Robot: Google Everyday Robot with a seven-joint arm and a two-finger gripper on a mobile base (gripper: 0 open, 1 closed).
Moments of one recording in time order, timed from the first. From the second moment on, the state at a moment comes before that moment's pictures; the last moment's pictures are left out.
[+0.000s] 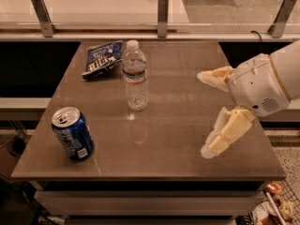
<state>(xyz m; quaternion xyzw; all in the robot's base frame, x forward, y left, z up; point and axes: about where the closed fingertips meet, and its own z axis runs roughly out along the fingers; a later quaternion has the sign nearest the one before) 0.422 -0.108 0.927 -0.62 0.68 0.19 0.33</state>
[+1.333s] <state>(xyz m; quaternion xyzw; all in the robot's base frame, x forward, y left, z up) 0.412 -0.047 0.900 -0.59 0.62 0.31 0.41</state>
